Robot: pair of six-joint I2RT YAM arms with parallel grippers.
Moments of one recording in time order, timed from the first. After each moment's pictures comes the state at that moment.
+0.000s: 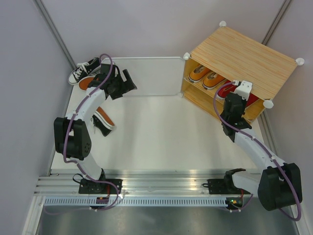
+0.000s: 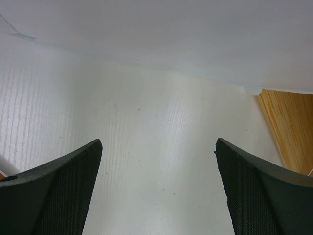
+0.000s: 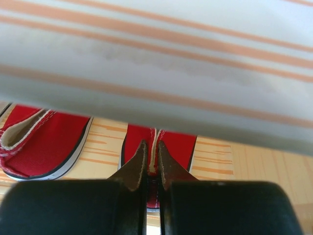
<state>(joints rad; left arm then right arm) -0.18 1.71 1.43 -0.49 0.13 -0.58 0.20 1.14 0.69 0.21 0.85 0.02</state>
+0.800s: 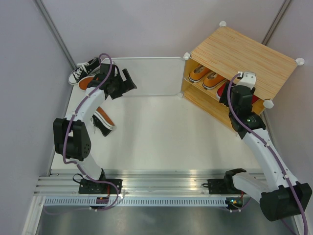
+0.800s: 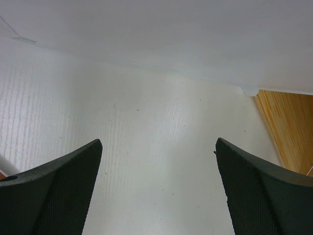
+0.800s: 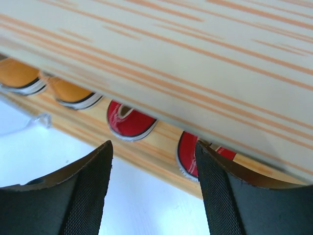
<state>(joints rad) -0.18 1.70 1.43 -0.48 0.13 -0.58 0.20 1.03 0.95 -0.27 0.50 0.19</state>
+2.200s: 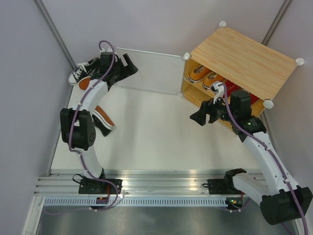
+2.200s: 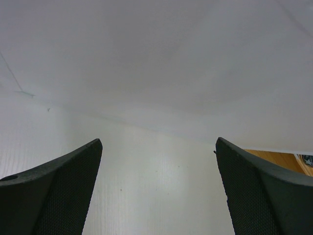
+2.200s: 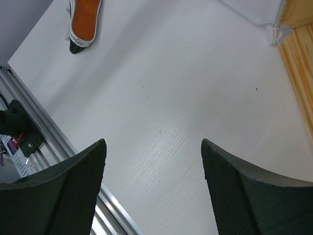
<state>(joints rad) -0.16 1.88 1.62 -0.26 0.13 -0.54 0.21 1.00 0.93 -0.43 -0.62 0.08</state>
